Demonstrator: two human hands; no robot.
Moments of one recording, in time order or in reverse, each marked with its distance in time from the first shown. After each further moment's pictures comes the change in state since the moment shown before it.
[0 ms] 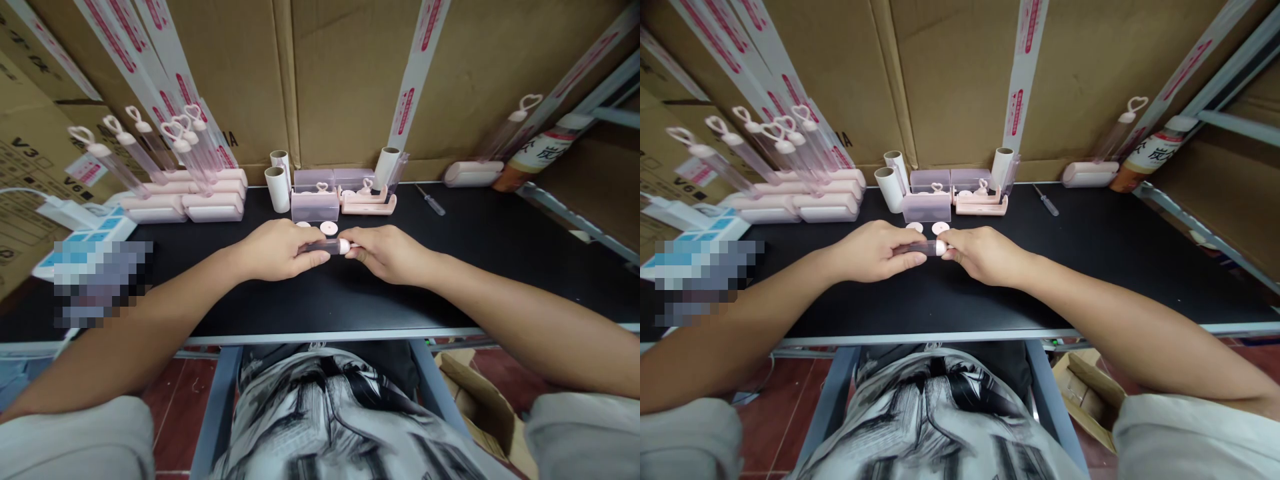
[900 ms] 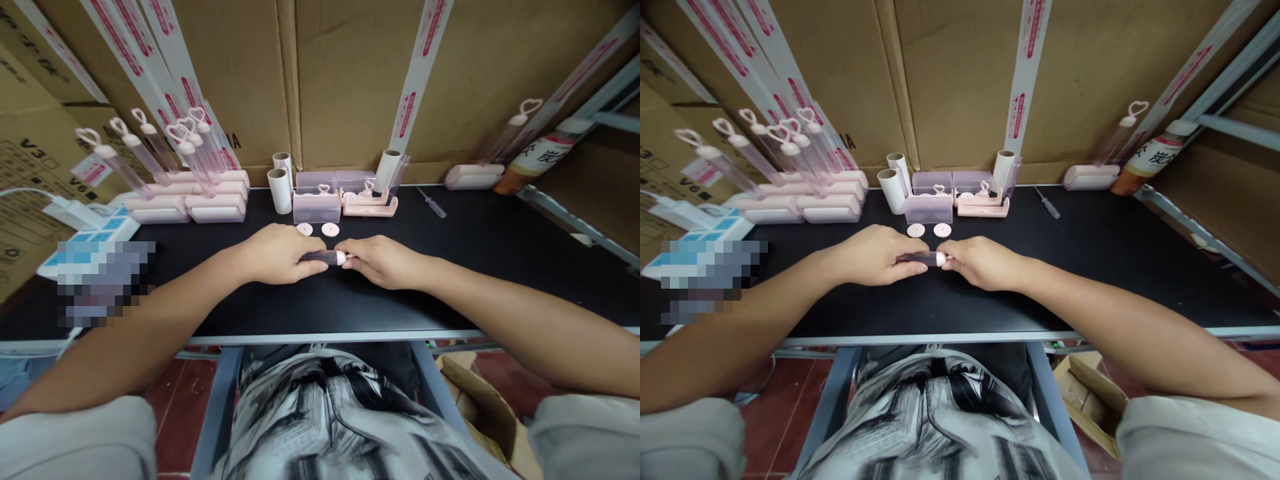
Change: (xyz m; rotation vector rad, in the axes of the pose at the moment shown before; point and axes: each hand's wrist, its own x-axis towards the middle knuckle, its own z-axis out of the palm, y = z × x) left_hand -0.002 0.000 0.000 0.149 -0.114 -0.018; right_hand 0.003 0.004 0.009 0.117 -0.145 0.025
